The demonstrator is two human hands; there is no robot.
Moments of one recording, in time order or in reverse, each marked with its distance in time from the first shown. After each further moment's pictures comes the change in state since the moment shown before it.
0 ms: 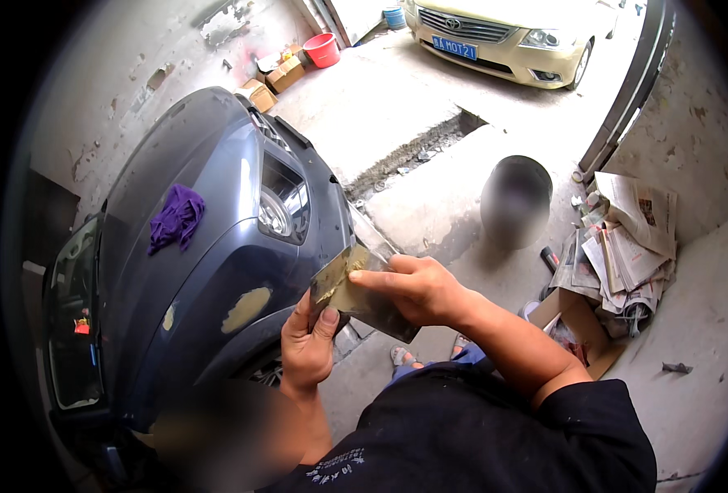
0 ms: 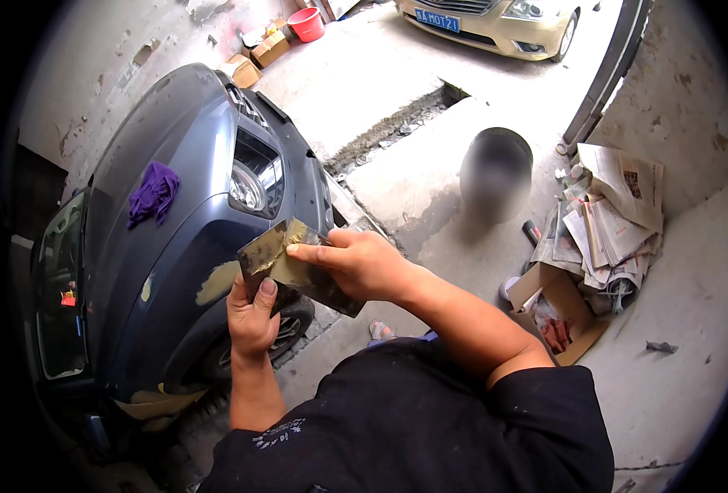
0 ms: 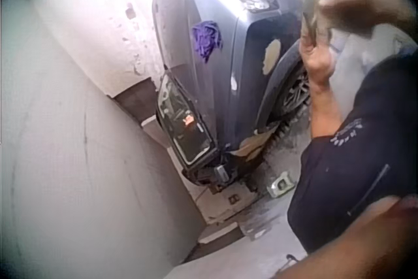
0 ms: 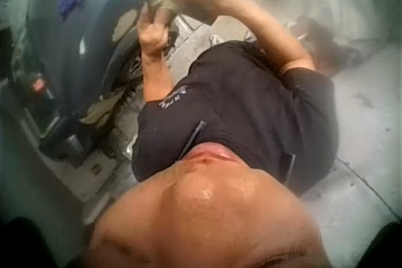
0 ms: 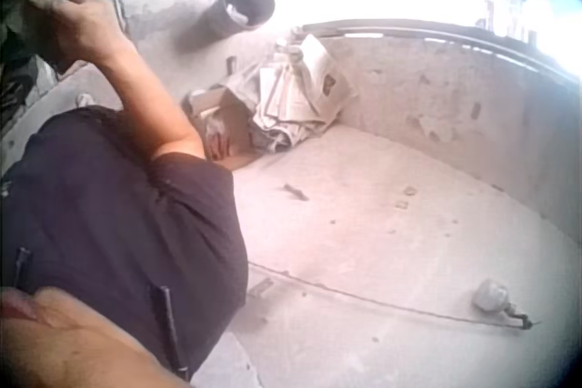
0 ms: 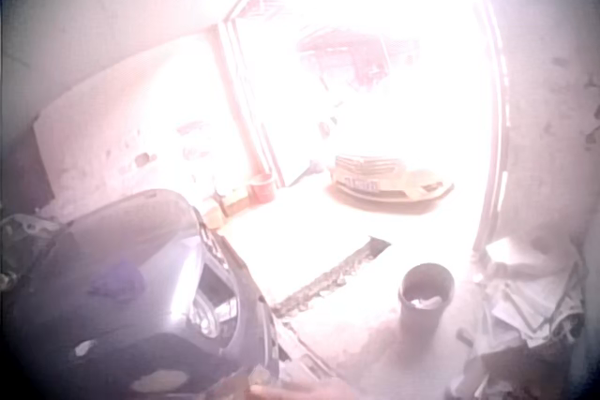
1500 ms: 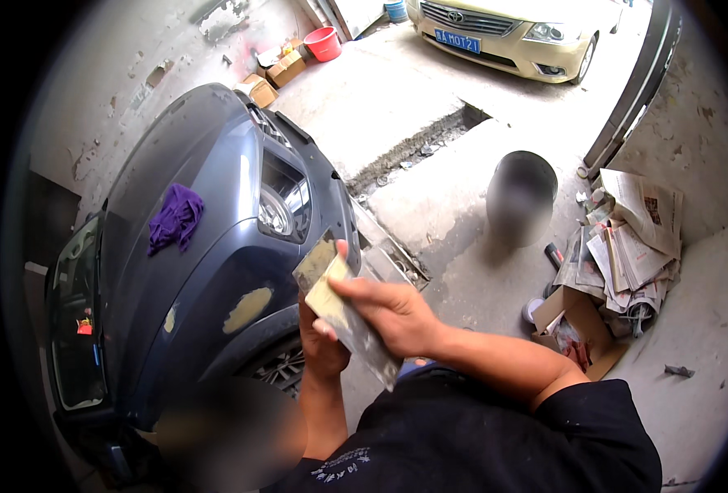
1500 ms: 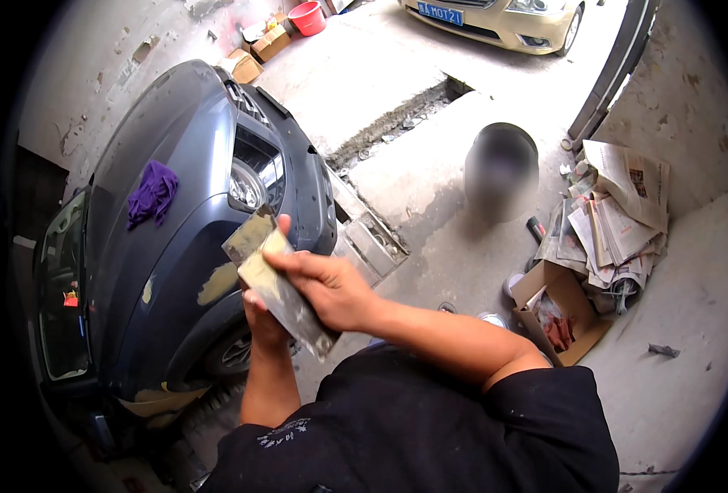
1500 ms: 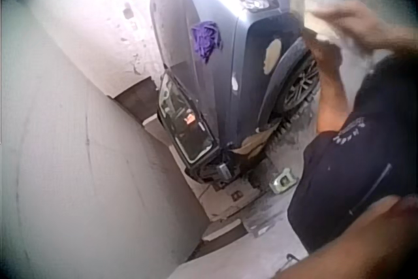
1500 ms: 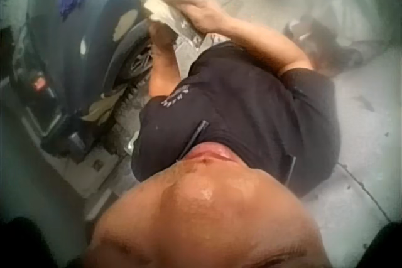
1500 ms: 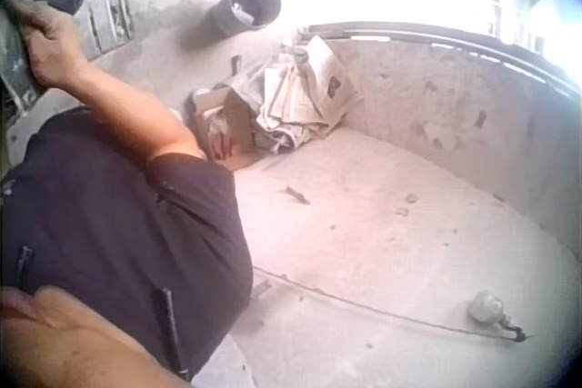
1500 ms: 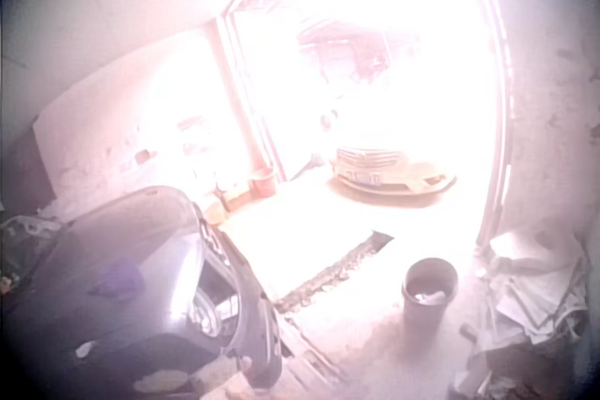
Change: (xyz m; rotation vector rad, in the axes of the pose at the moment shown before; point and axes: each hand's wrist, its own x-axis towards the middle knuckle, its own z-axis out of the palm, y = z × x) left_hand 0.028 -0.028 0.016 -0.012 0.100 0.055; right_hand 0.009 -0.029 0.049 1.101 0.129 0.458
